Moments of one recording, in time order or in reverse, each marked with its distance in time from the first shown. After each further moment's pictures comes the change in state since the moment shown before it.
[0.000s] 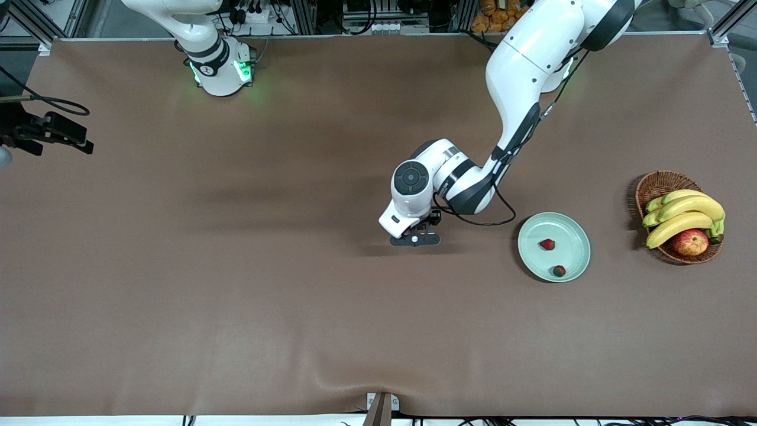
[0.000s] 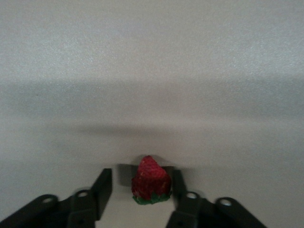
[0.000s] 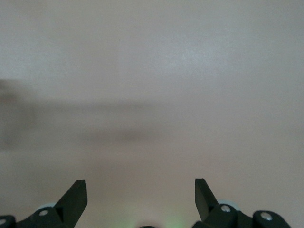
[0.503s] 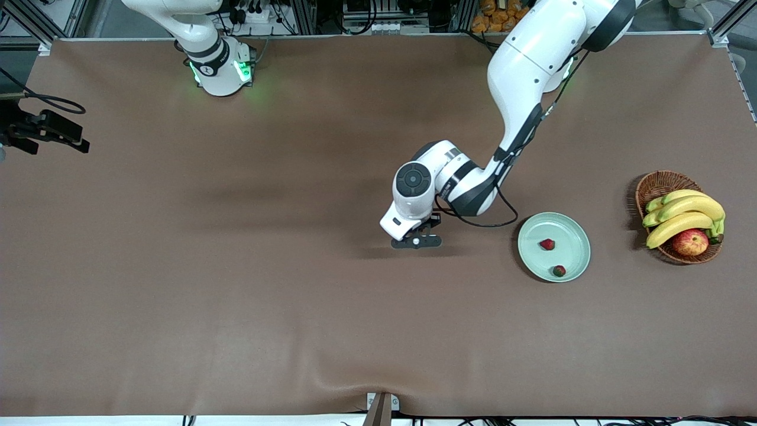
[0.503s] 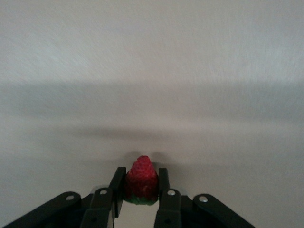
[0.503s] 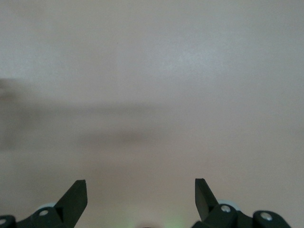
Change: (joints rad) left arm 0.029 -0.018 -0.002 0.025 -0.002 -0.014 0.006; right arm -0.009 0.000 -0.007 0.015 -0.002 0.001 -0.001
